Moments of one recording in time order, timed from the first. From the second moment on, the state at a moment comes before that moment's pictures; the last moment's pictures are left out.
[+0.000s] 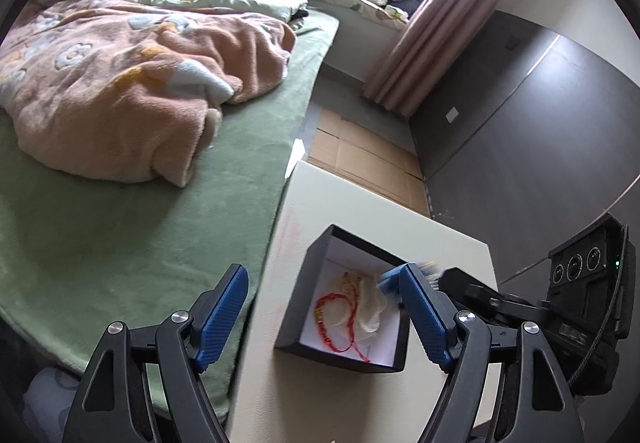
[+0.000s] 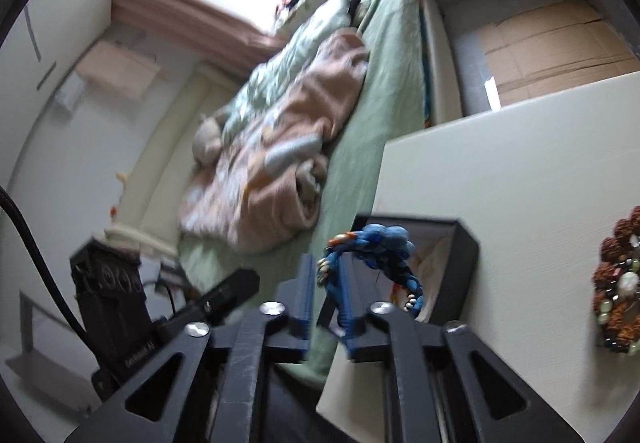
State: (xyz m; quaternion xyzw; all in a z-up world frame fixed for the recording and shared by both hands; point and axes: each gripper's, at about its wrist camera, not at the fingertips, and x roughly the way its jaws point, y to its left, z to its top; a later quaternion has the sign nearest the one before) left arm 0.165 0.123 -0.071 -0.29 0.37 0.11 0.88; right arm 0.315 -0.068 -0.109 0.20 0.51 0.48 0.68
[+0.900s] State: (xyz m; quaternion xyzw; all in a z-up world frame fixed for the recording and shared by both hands) left arm 0.193 0.052 -0.059 -0.21 0.37 0.04 0.90; right arm 0.332 -0.197 -0.103 0.19 0.49 0.36 0.77
